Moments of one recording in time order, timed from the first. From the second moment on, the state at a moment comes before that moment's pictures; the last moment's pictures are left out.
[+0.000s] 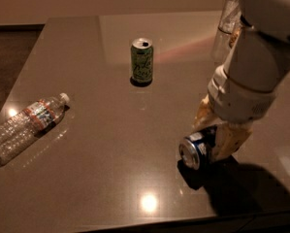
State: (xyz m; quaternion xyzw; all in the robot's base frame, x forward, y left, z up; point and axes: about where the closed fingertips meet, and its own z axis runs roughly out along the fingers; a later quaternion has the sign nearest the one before) arm 0.377 -0.145 0.887 -0.80 0.59 0.07 0.06
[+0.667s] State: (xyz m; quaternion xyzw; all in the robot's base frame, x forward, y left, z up) arm 0.430 -0.122 0.956 -0.79 0.59 0.05 0.11
